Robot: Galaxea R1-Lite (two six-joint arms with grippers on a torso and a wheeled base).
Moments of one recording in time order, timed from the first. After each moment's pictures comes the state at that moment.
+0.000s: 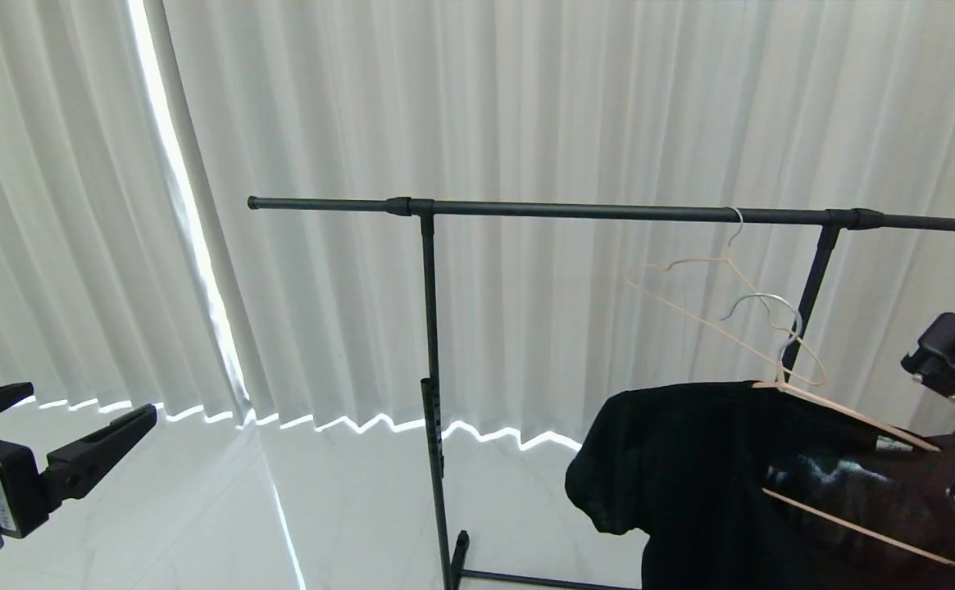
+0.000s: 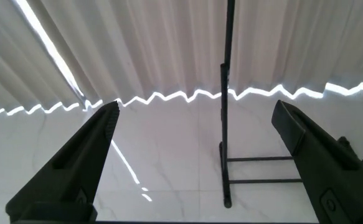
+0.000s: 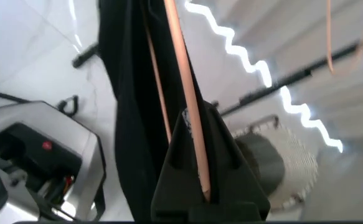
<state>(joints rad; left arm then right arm) 0.11 0.93 -0.49 -0.15 -0.18 0.21 0.43 1.15 -0.80 0.33 -0.04 -0.24</state>
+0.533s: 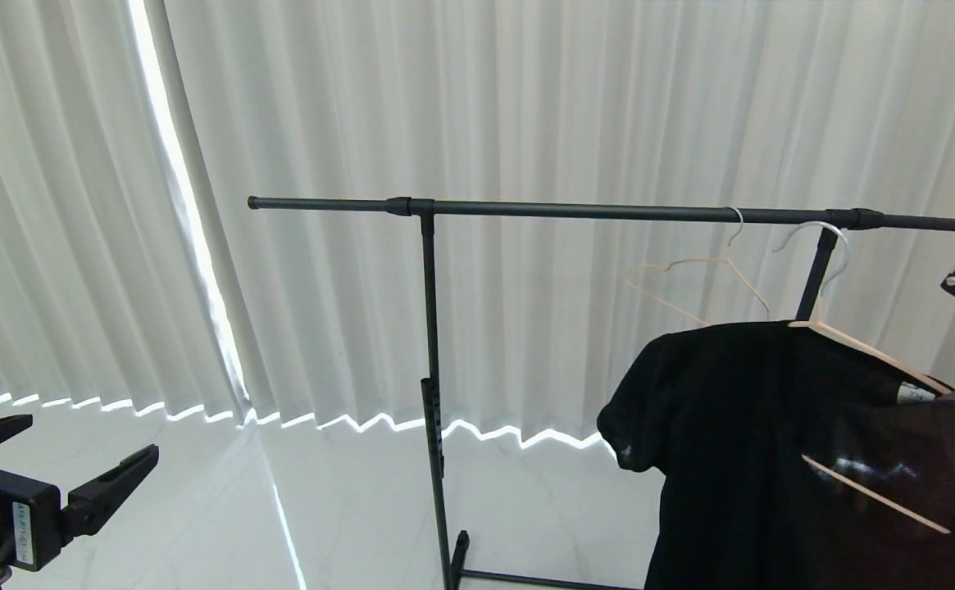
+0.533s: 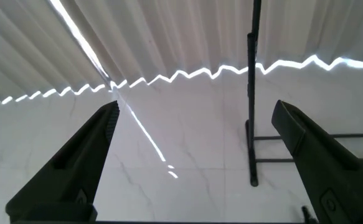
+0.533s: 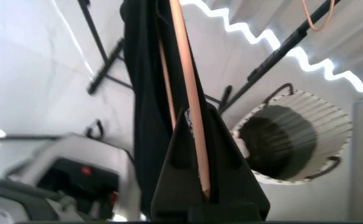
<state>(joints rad) 0.11 0.94 -0.42 -0.15 -0.11 0.34 0.39 1.20 -0.97 0.44 -0.06 0.06</state>
